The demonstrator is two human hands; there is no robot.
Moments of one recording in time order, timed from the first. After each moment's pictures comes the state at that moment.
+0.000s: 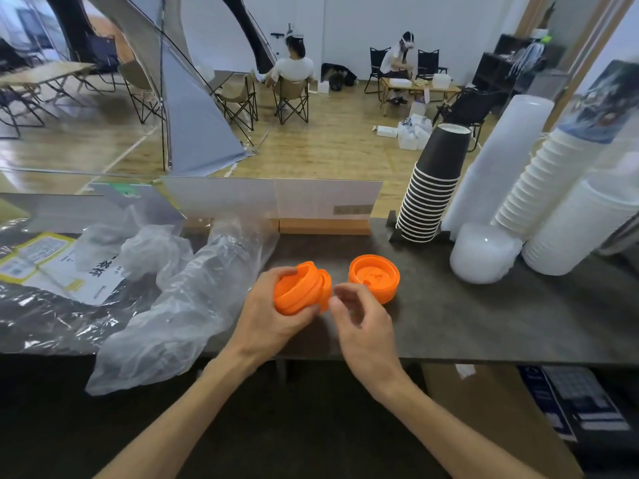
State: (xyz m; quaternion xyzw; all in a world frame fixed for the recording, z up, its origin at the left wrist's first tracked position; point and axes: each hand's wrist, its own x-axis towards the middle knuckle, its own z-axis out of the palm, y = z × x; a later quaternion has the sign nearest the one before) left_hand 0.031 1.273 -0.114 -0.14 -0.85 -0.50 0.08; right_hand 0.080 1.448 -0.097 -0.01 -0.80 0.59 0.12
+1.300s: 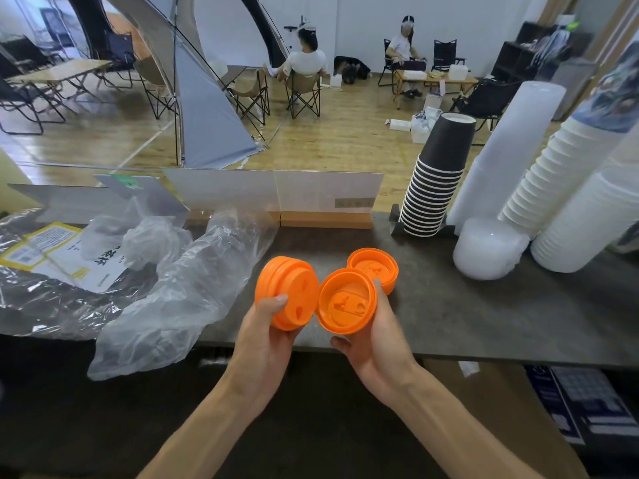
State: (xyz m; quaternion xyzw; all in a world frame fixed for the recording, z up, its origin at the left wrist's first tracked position) left_hand 0.096 1.304 -0.081 0.00 -0.54 -0.84 -0.07; right_hand 0.092 1.465 -0.080 -0.15 -0.52 0.83 -0.13
